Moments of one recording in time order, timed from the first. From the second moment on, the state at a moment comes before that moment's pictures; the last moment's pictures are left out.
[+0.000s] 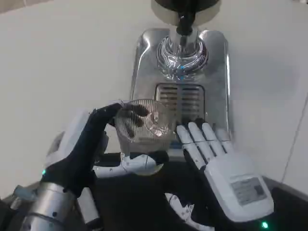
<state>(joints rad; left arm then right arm) -0.02 0.29 -0.02 -0.20 0.40 -0.21 -0.05 0.16 -0.24 0.40 -0.29 -1.13 -0.05 -0.33</state>
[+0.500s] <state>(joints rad) -0.03 0.29 -0.02 -0.19 0.40 -0.21 -0.05 0.17 -0.24 0.40 -0.29 -1.13 -0.04 -0.33</state>
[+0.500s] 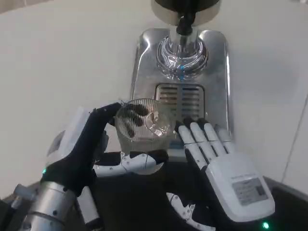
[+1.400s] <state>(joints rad) -0.52 0.31 -0.05 0.39 0.38 -0.31 -0.02 0.21 -0.24 0.40 -0.29 -1.13 -0.03 -0.37</state>
